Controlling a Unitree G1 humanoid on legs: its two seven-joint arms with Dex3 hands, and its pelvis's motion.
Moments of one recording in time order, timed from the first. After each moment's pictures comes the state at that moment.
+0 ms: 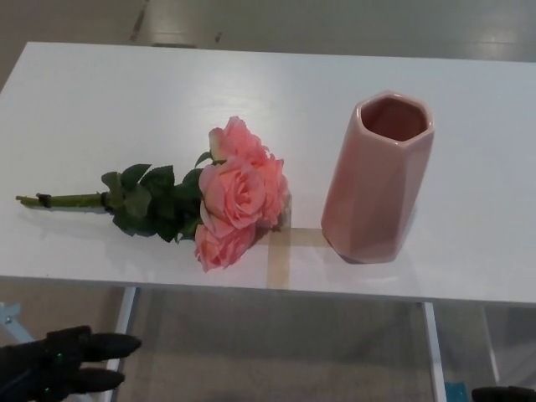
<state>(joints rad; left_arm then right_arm) 0.34 0.69 0.14 -0.14 -0.29 -0.13 -0.71 -0.32 -0.31 -0.07 1.26 -0.07 -0.05 0.03</state>
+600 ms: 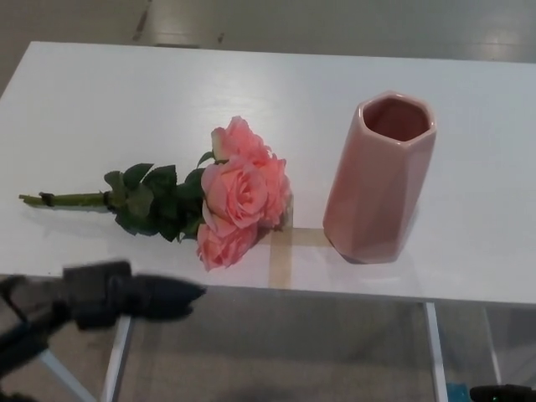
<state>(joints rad) 0.29 0.71 0.30 -0.65 -0.54 -0.07 -0.70 -0.32 -0.31 -0.06 1.26 -0.07 -0.05 0.03</state>
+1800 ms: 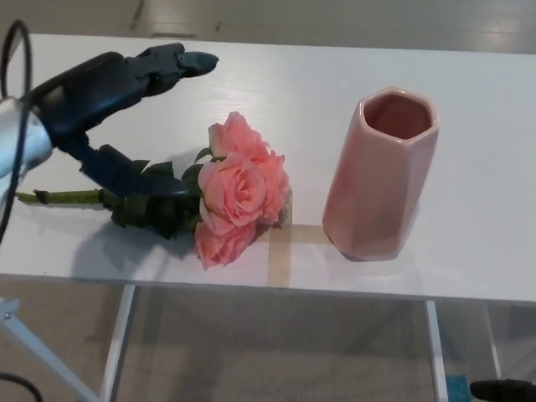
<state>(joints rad) -0.69 0.77 -0.29 0.02 0.07 0.28 -0.53 -0.34 -0.31 -0.06 1.26 -0.07 -0.05 0.03</state>
